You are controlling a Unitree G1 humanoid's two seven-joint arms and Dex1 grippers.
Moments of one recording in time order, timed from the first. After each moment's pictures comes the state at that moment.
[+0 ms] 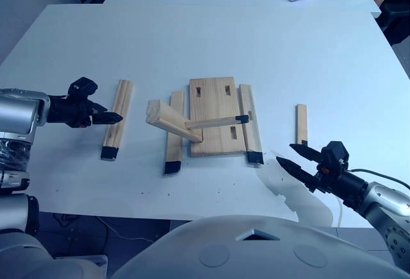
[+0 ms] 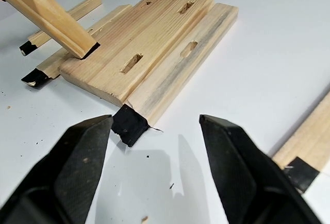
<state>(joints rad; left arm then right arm) -0.30 1.05 -0.06 0.20 -0.26 0.97 -1.14 0.66 -0.59 -0.18 -0.70 0.59 0.53 0.68</state>
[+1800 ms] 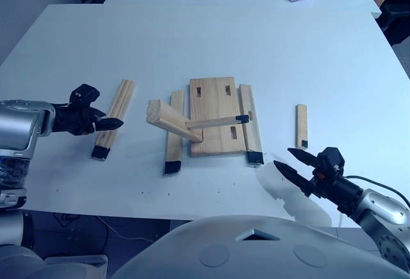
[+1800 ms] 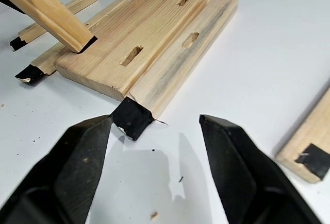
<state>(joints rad) -0.21 1.06 -0.01 0.07 -0.31 1.01 -0.94 0.72 -0.55 -0.12 -0.71 0.53 0.48 0.64</state>
